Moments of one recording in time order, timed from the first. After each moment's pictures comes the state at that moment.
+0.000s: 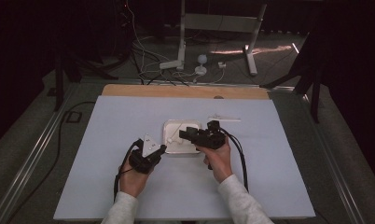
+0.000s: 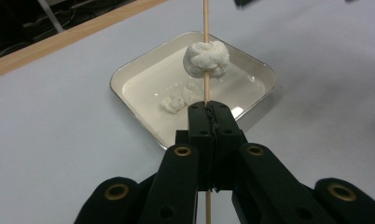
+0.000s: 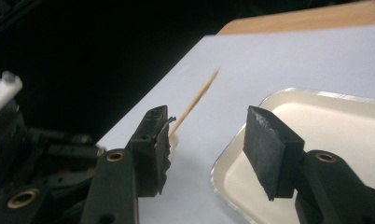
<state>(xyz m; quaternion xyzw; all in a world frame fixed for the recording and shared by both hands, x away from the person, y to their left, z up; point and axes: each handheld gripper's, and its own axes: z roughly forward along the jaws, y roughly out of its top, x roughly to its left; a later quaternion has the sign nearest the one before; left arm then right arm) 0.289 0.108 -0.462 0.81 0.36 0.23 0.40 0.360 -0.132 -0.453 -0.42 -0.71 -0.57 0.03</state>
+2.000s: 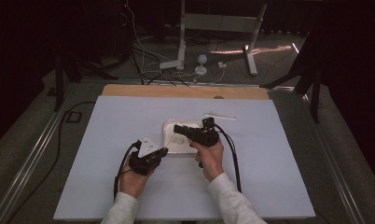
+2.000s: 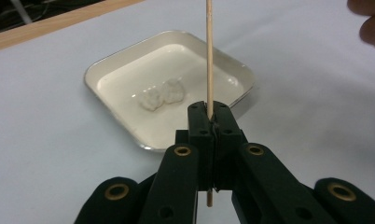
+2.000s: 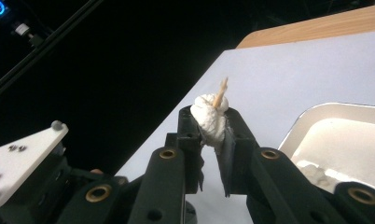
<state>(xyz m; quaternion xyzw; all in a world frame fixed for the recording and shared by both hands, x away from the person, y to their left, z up) 0.289 0.114 -0.471 0.81 0.36 0.19 0.43 0.365 -0.115 -0.447 -0.43 -0.67 -0.60 0.07</state>
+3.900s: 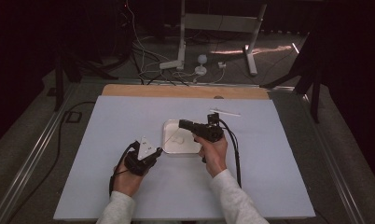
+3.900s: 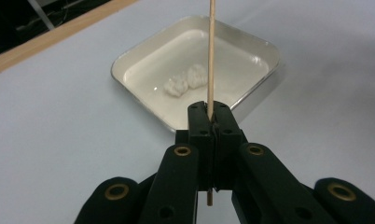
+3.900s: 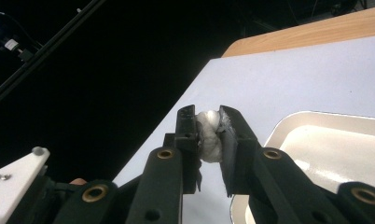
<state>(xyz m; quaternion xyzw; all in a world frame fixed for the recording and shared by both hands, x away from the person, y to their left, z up) 0.288 0.124 -0.471 0.83 0.33 0.23 0.40 0.378 -0.128 -0.445 -0.45 -0.65 -0.60 0.06</state>
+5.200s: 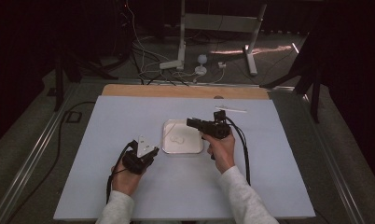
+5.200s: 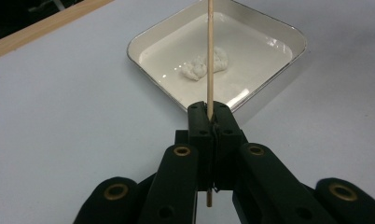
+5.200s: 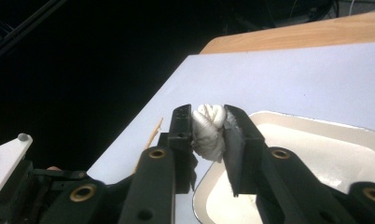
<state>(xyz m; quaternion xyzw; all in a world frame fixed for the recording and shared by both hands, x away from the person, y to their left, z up) 0.293 0.128 -0.476 0.83 0.36 0.23 0.36 0.389 -0.149 -0.442 -0.46 -0.68 -0.57 0.03</state>
